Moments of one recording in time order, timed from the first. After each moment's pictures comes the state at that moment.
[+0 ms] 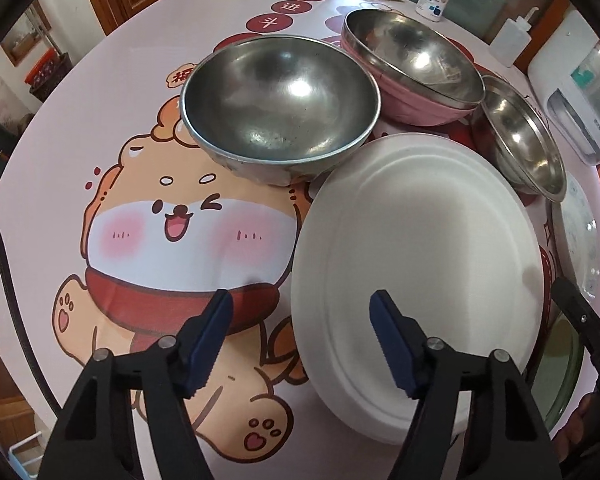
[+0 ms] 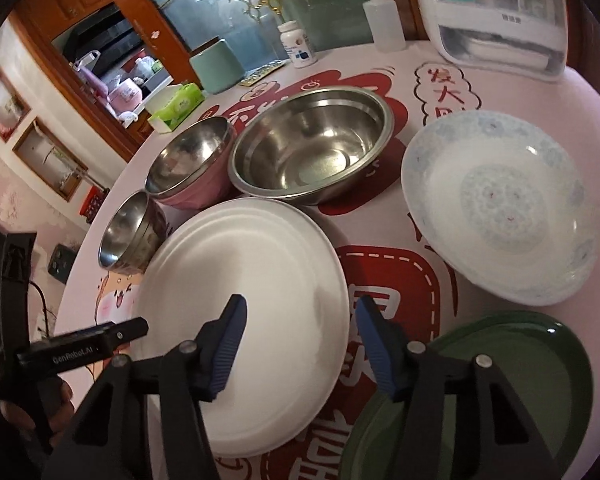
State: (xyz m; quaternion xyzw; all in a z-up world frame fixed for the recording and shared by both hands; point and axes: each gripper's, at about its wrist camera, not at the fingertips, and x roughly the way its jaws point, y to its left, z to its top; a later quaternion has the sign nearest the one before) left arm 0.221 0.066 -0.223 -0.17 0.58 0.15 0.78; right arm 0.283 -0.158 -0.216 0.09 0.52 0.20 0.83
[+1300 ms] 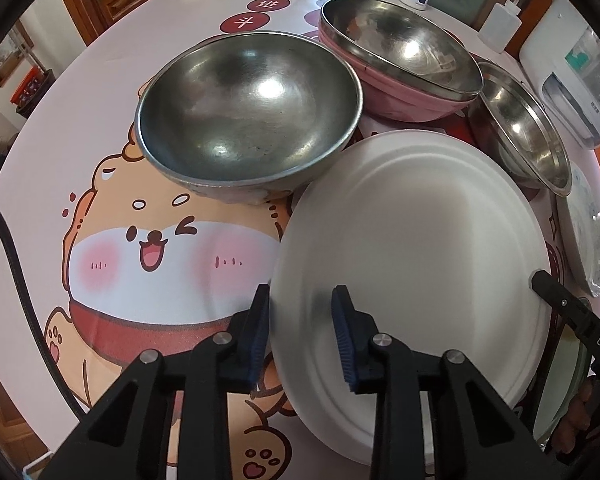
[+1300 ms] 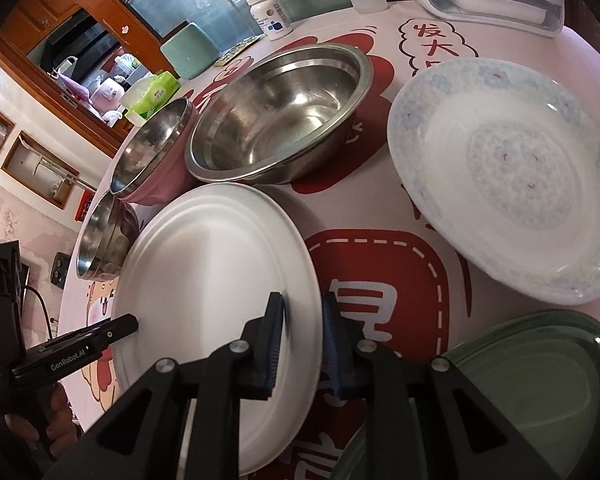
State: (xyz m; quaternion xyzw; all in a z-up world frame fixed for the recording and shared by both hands) left arm 0.267 0.061 -0.244 -0.15 0.59 0.13 0.78; right arm 0.303 -0.163 -0.247 0.11 0.56 0.20 0.80
